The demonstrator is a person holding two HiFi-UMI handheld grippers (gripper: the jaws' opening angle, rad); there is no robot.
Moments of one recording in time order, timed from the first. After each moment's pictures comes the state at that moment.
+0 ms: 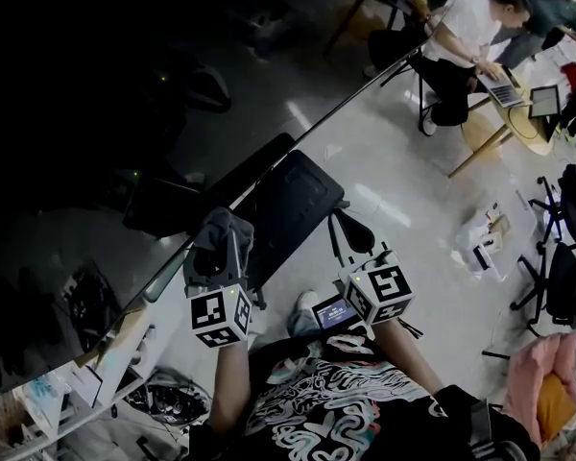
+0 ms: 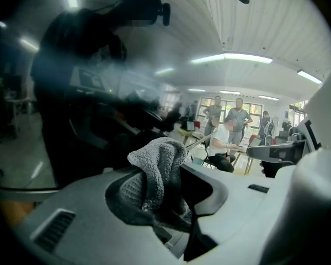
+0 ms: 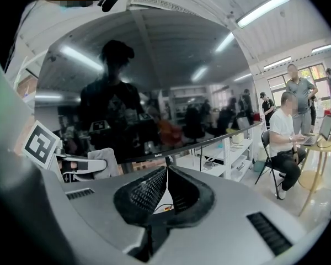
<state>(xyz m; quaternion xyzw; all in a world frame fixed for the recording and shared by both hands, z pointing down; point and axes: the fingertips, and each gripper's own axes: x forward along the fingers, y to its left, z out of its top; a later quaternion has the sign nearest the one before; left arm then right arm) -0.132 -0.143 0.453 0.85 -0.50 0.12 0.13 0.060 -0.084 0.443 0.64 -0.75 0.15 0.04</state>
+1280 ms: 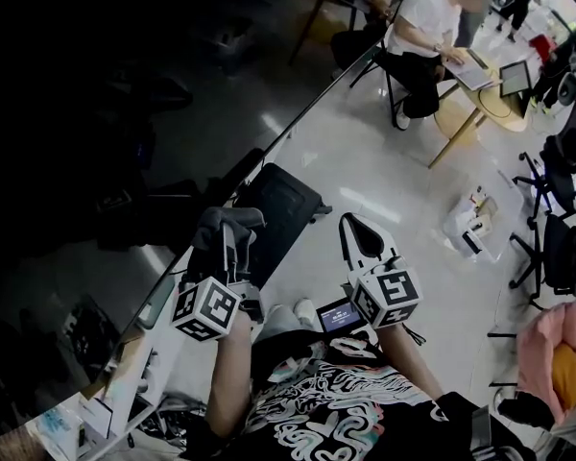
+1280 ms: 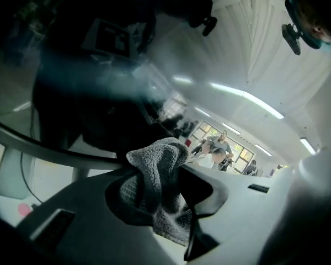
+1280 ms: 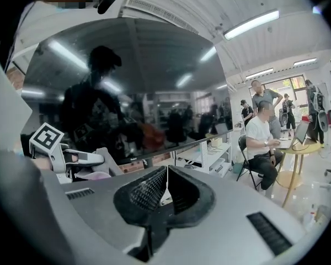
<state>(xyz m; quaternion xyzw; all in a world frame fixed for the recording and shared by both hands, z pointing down) -0.081 -0.165 0.451 0.84 -0.44 -0.03 0.31 0.125 -0.052 0.432 0.72 -0.68 0.14 0.03</state>
